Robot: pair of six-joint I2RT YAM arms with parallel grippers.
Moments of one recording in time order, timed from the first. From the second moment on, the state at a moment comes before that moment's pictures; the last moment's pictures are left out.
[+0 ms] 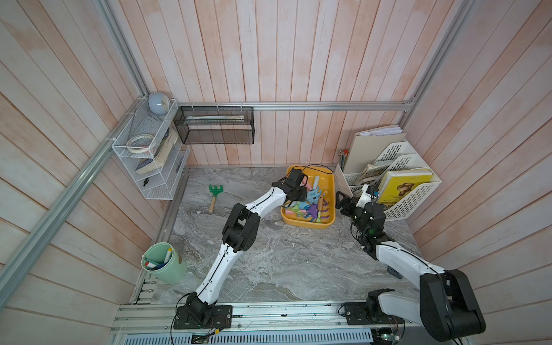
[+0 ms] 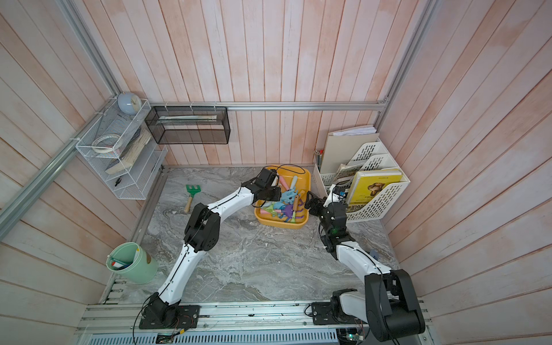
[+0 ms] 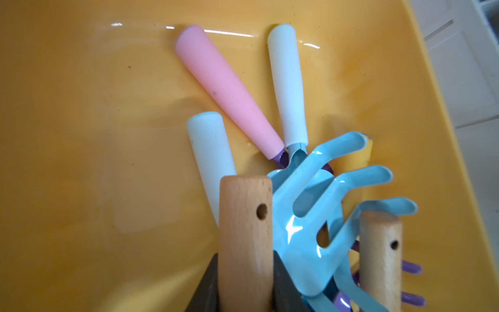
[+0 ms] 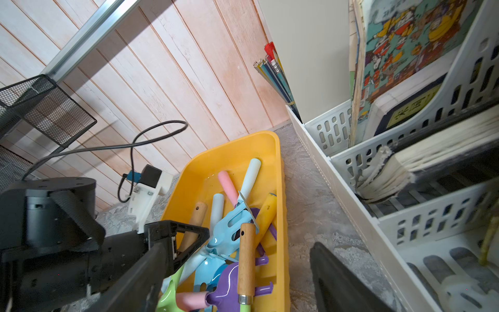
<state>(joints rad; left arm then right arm) -0.64 2.47 2.15 -0.50 0.09 -0.39 0.19 1.23 0.50 0.55 0.00 0.55</state>
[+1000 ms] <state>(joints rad) -0.36 1.54 0.64 0.33 -0.32 -1.00 0.55 1.61 0.84 0.53 -0.37 0.44</state>
